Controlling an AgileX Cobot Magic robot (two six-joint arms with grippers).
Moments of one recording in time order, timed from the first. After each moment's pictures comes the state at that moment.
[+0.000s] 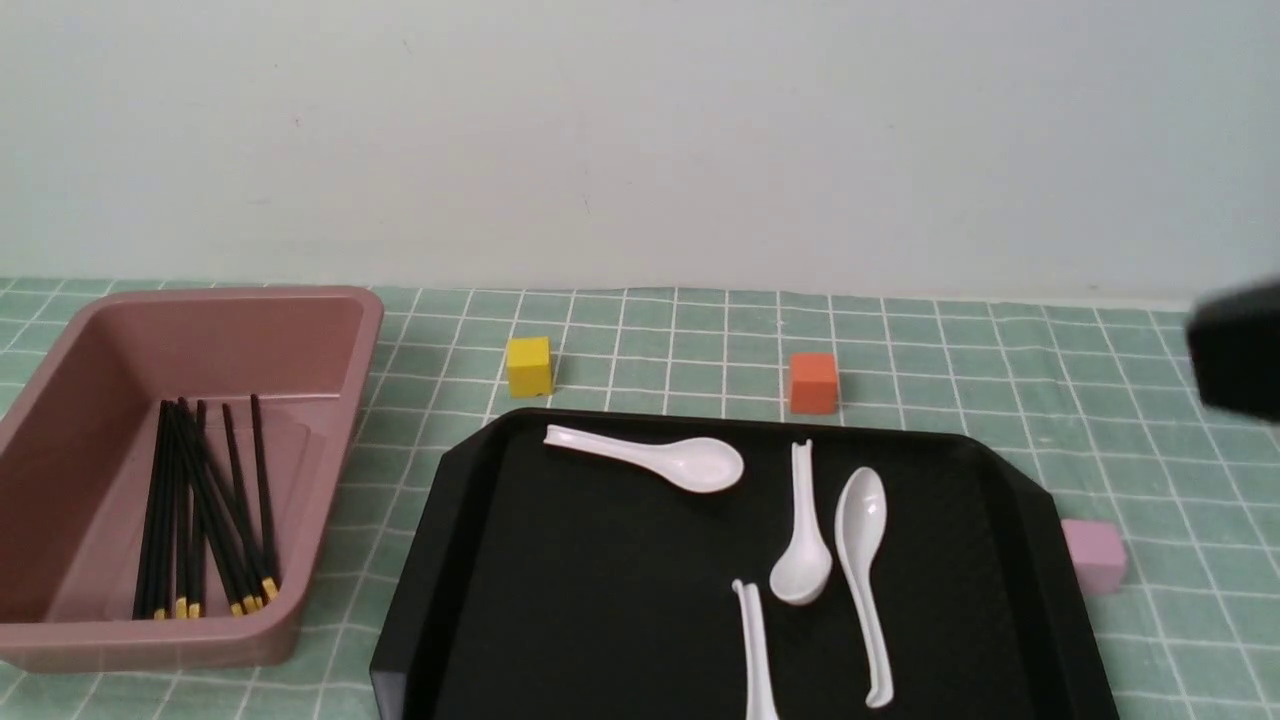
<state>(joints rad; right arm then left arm) 0.87 0.72 -1.07 0.01 0.83 0.13 -0.13 -0.01 0.03 -0.05 0.39 -0.20</state>
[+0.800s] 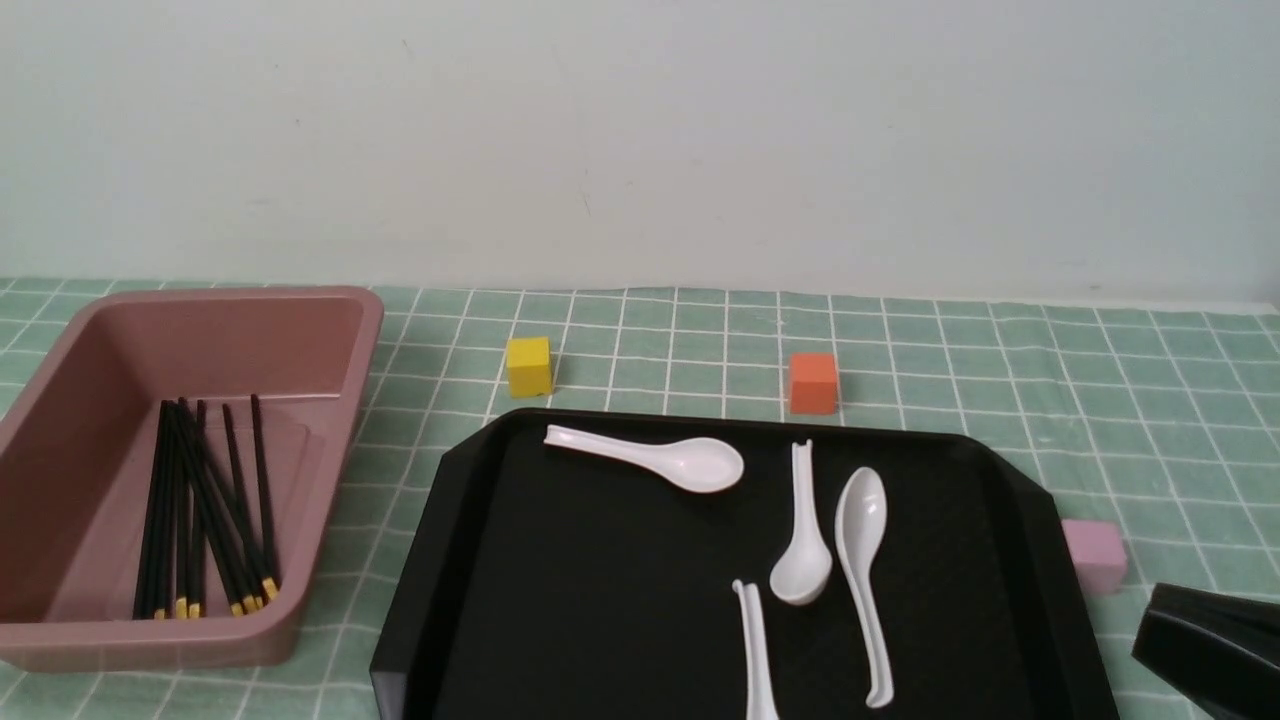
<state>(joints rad) 0.87 0.41 -0.43 -0.05 0.19 0.17 -0.13 -0.01 0.03 -0.05 0.39 -0.20</state>
